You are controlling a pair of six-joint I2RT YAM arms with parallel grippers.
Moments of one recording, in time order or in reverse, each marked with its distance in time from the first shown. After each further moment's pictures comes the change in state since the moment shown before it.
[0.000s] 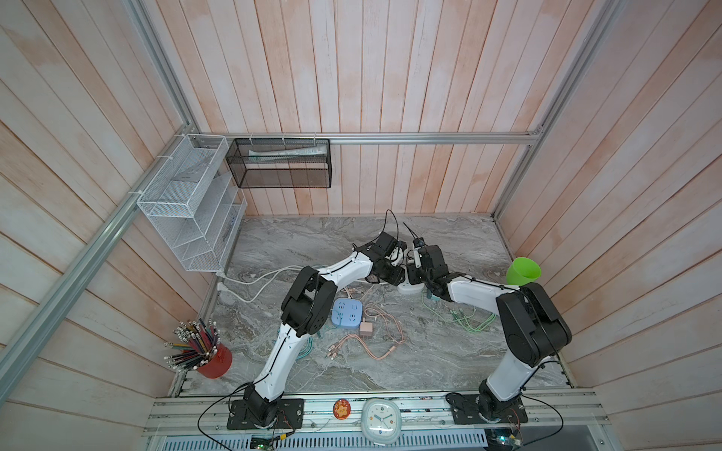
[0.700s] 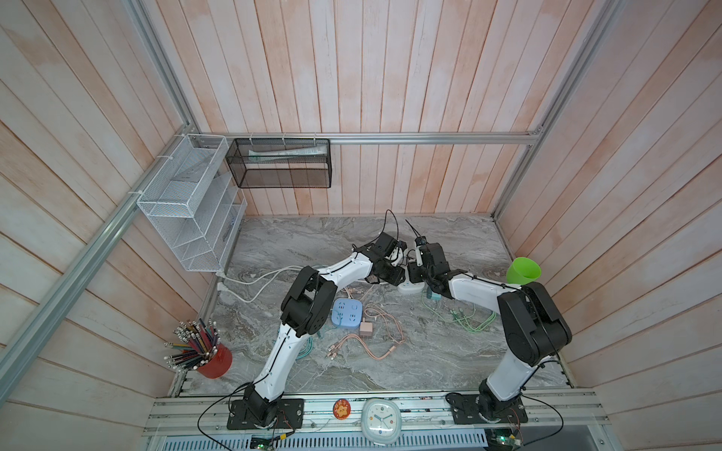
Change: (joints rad) left arm 0.000 -0.004 -0.013 0.023 0.001 0.000; right arm -0.013 0.007 0.039 -0.065 -0.015 0.034
